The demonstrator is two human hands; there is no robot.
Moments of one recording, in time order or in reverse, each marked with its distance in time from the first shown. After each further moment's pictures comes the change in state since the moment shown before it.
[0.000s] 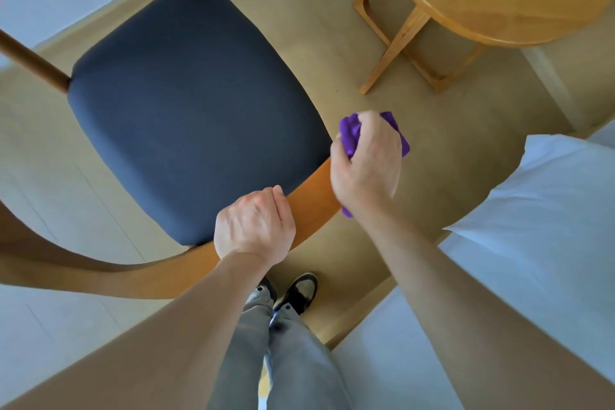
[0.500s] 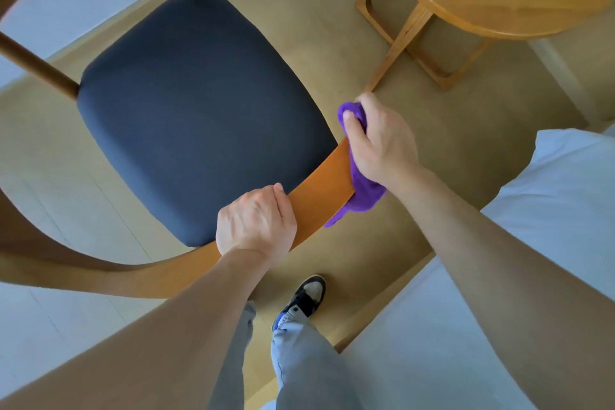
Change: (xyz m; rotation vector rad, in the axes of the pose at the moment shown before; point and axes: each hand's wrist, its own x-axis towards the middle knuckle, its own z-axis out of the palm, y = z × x) left_hand -0.001 0.001 0.001 -0.012 0.017 -0.018; right_hand 0.043 0.028 -0.014 -0.008 -0.272 -0.159
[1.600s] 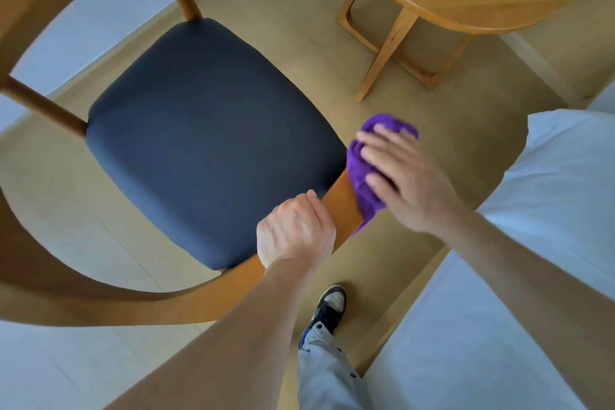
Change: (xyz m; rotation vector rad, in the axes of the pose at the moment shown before) left_hand 0.004 -0.001 -0.003 -0.038 -0.070 0.039; right_hand -0.064 0.014 0.004 -0.122 -0.069 -0.371
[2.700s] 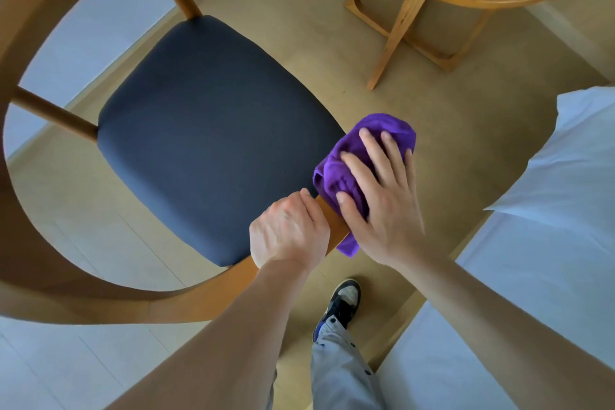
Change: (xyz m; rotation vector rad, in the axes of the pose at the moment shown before) left_hand -0.001 0.003 -0.002 0.023 0.044 -0.024; right_hand -0.017 -0.049 0.043 -0.024 0.140 0.261
